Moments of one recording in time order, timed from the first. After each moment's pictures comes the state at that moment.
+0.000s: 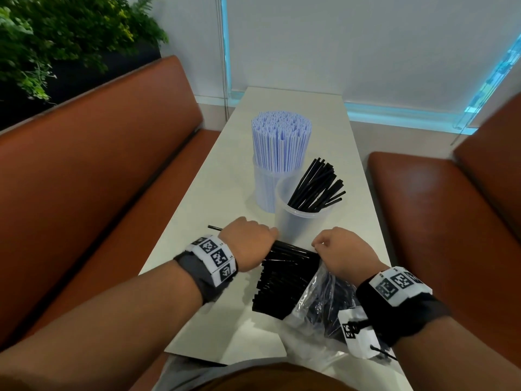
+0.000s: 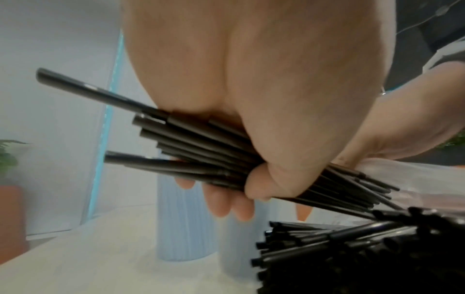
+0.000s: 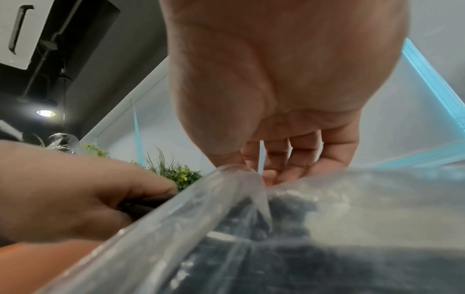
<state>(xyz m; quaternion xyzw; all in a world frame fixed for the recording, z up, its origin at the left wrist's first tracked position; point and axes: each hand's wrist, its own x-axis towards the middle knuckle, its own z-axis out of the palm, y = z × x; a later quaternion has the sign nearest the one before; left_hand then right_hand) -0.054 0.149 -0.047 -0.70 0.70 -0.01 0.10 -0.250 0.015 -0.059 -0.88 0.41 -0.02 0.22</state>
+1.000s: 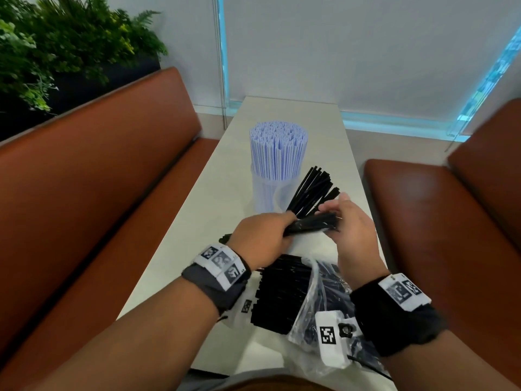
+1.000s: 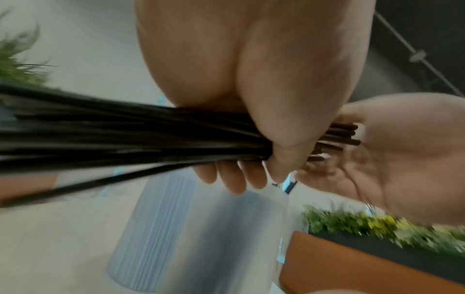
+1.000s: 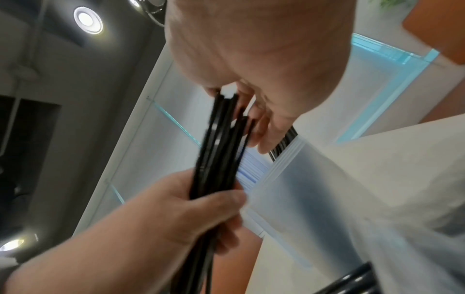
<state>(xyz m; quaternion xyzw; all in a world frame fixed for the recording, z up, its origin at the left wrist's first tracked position) -0.078 0.134 -0.019 -0.73 0.65 0.03 -0.21 -0.230 0.040 -0.011 -0.55 0.37 -0.45 0.60</state>
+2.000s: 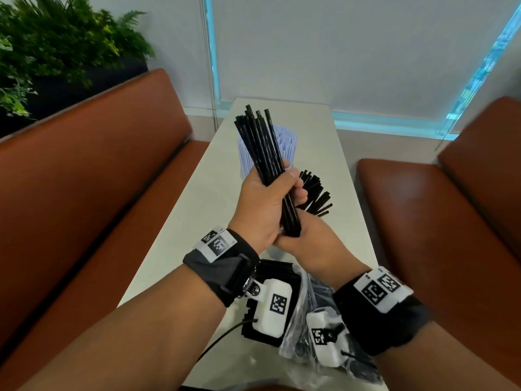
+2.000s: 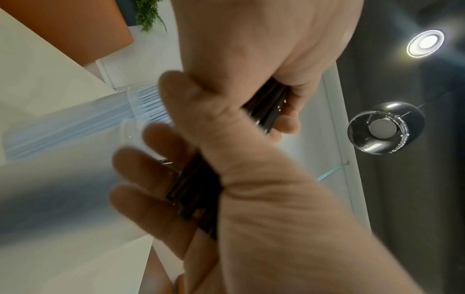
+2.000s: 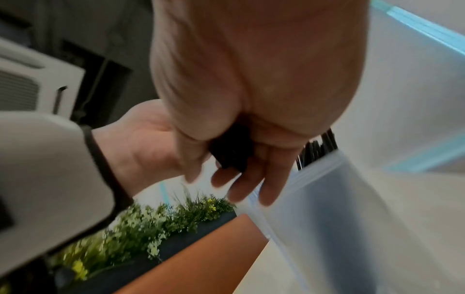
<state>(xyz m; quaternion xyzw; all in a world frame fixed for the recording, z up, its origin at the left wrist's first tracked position) -0.104 0.095 0.042 -0.40 0.26 0.37 -0.80 -0.216 0.052 0.007 -0.82 0.27 -0.20 0.47</state>
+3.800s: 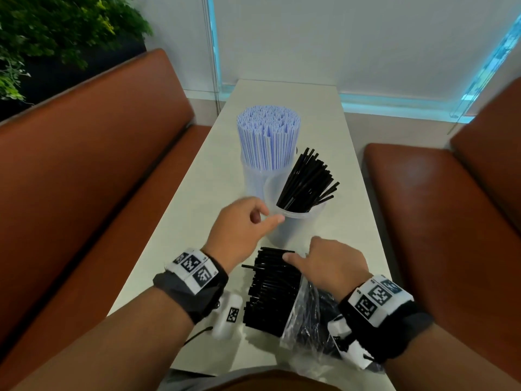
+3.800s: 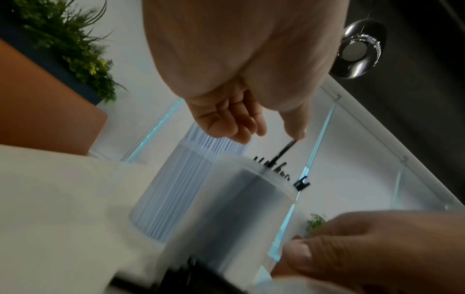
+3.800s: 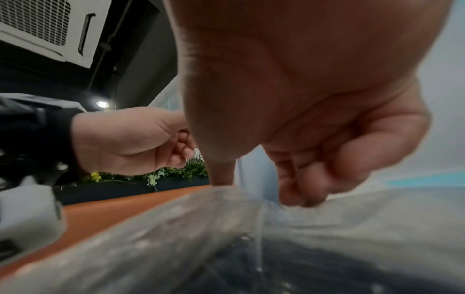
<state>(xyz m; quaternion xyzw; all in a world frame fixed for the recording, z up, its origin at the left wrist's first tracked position) -0.061 0.139 -0.035 -0.76 0.48 0.13 -0.43 -0.239 0.036 -0.059 -0.87 0.47 0.07 0.10</state>
